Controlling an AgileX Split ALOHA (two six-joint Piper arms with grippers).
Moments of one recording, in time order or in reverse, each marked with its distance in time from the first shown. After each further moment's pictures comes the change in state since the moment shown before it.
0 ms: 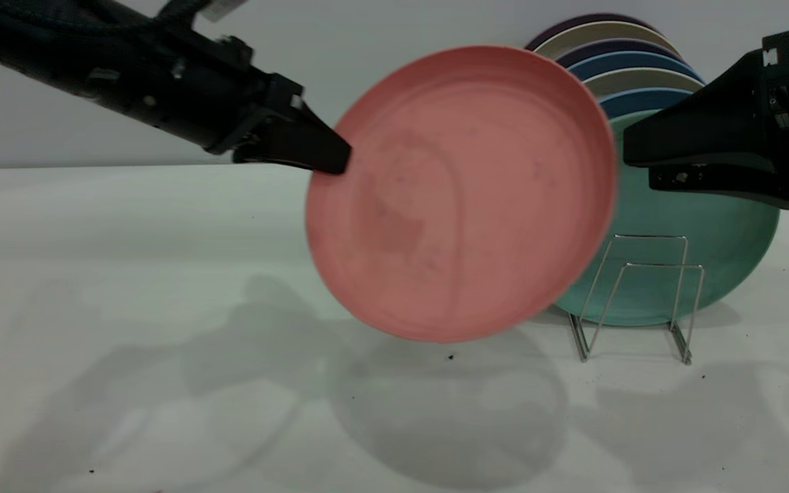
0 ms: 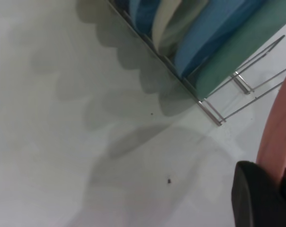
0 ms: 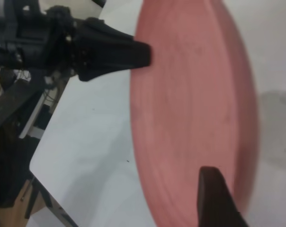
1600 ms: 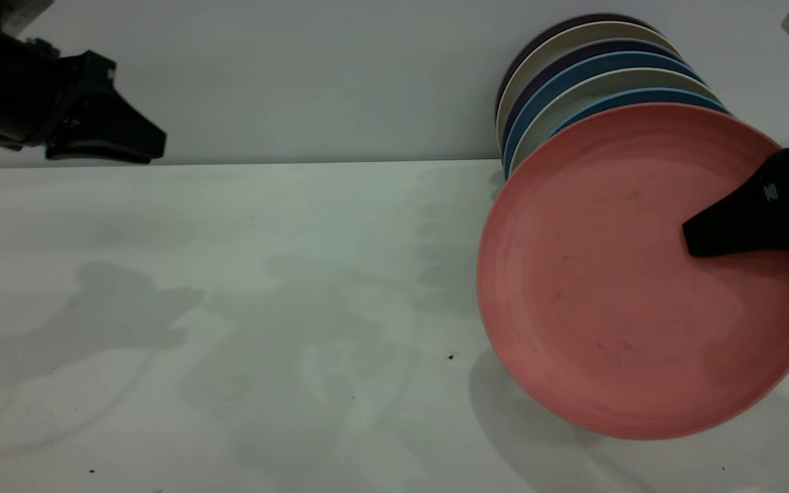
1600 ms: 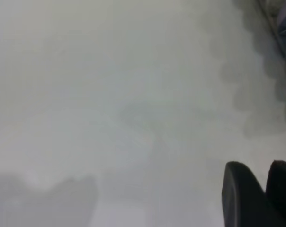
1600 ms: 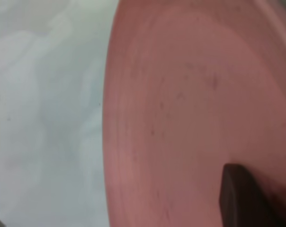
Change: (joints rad) left arm 0.370 -0.002 -0.007 0.185 0.019 -0.229; right arm 0.001 0.001 -0.006 -0.189 -0.308 -0.132
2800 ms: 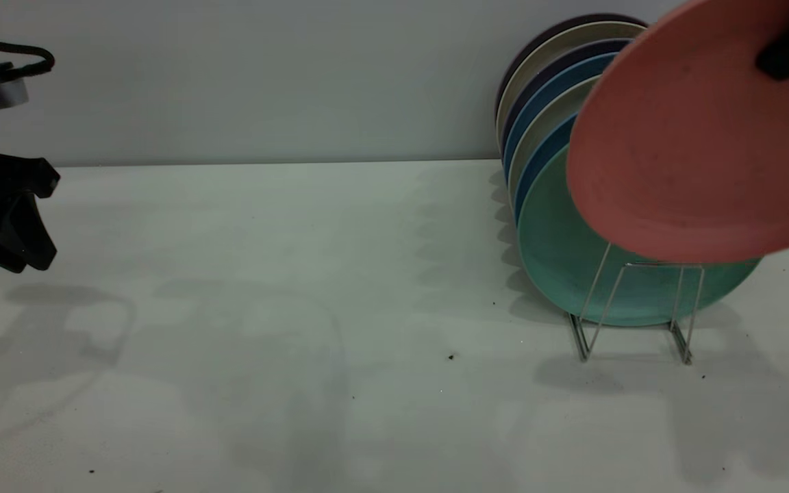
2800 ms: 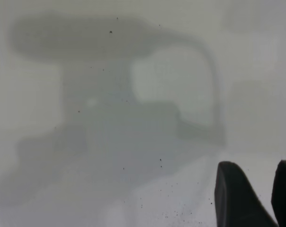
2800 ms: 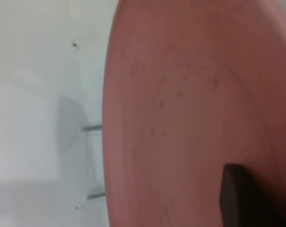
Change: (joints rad) left arm 0.004 0.000 0.000 0.847 -0.108 -0.798; right arm 0.000 -0.157 -0.367 -0.687 0.048 -0.327
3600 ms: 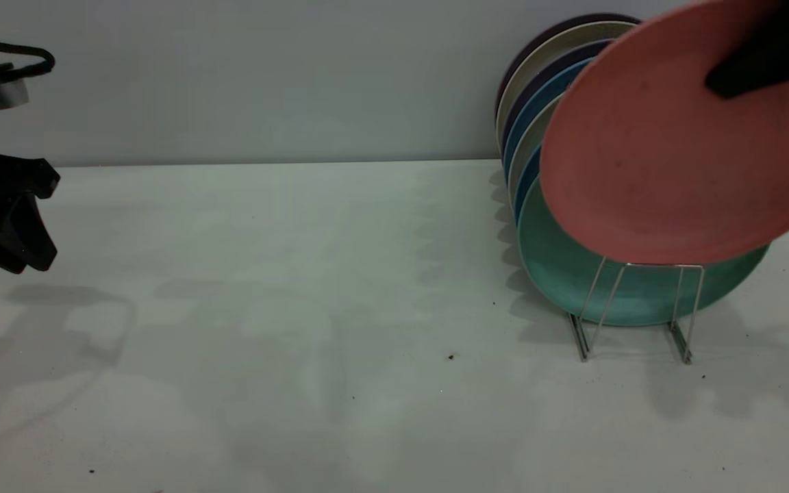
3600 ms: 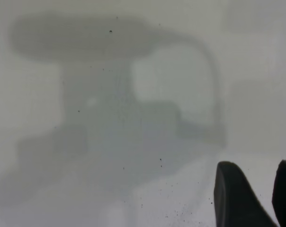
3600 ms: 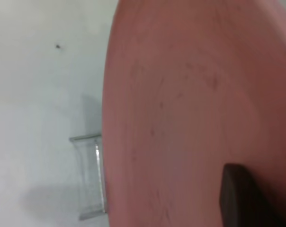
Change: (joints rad) left arm 0.000 0.000 0.000 0.001 0.000 -0.001; right arm 0.000 0.222 -0.128 0.045 0.000 0.000
